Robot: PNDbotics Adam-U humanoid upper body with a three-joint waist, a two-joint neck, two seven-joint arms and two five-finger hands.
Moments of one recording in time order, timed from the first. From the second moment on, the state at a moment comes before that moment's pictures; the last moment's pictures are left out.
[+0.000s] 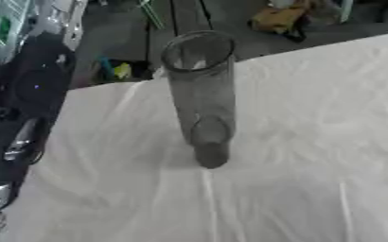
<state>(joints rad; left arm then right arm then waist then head) -1.29 0.39 -0.14 -1.64 0.51 -0.03 0.53 -0.36 -0.41 -0.04 -1.98 -0.20 -0.30 0.03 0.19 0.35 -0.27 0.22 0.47</state>
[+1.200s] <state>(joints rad) -1.26 0.36 -0.17 -1.72 0.57 -0.04 0.49 -0.37 -0.41 -0.03 -1.98 -0.21 -0.29 0.04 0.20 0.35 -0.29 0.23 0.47</state>
